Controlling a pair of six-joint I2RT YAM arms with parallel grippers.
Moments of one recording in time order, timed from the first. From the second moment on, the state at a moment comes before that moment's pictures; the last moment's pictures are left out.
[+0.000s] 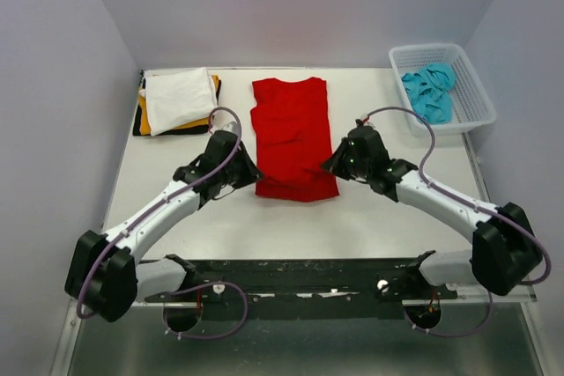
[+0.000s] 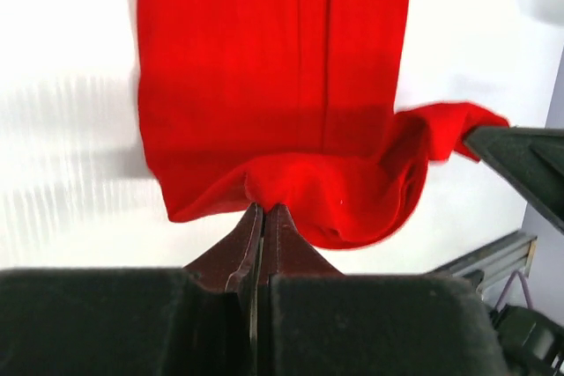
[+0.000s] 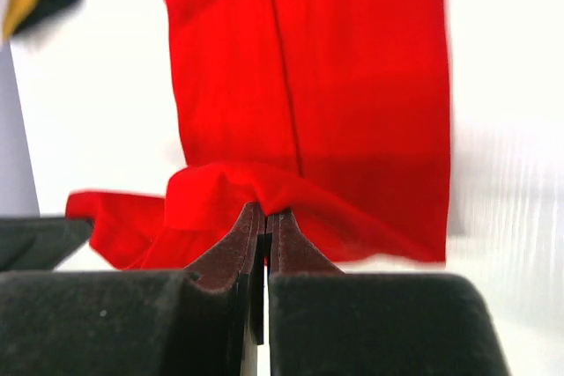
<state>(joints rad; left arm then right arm) -0.55 1.11 0.71 -0.31 0.09 -0.84 0.61 1.27 0.77 -0.18 0.01 0.85</state>
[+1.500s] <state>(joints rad) -0.25 1.53 0.85 -0.28 0.37 -0.63 0.36 1.61 0.81 0.01 -0.13 0.72</state>
